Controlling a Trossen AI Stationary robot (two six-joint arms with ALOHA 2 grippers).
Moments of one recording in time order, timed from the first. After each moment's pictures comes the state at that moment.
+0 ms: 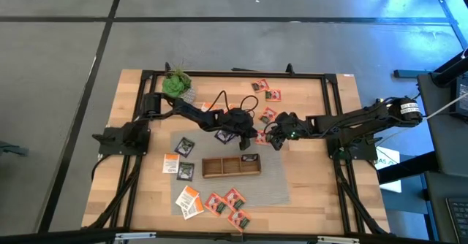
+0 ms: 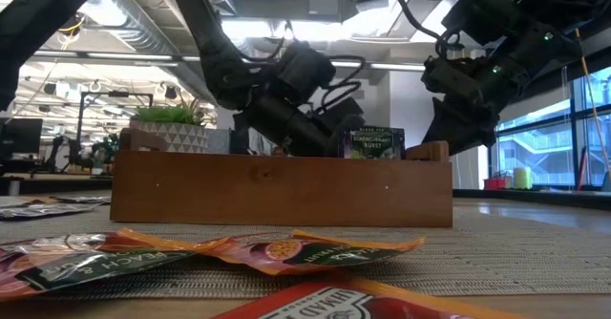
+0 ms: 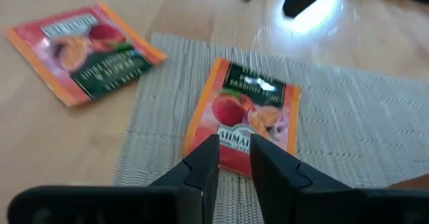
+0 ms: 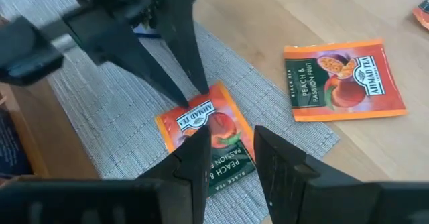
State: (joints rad) left arm 0.16 2.16 1.13 0.48 0.14 -0.18; right arm 0.01 1.27 0.50 -0.05 0.28 0.60
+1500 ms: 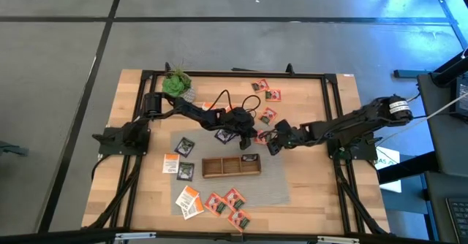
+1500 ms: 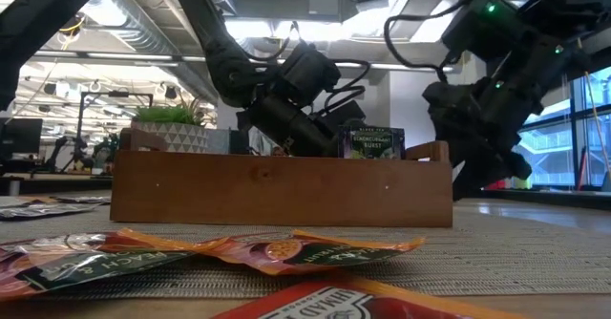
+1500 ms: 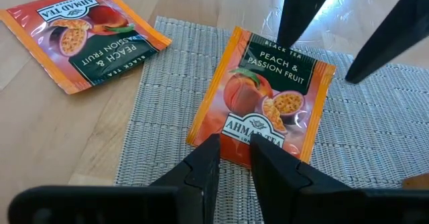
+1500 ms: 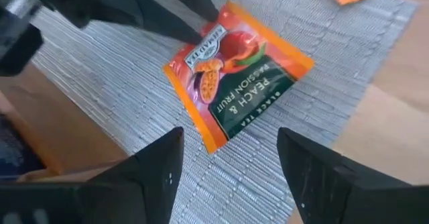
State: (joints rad) left arm 0.16 2.16 1.15 0.39 0.15 -0.17; right arm 0.10 1.42 0.50 -0.03 0.21 1.04
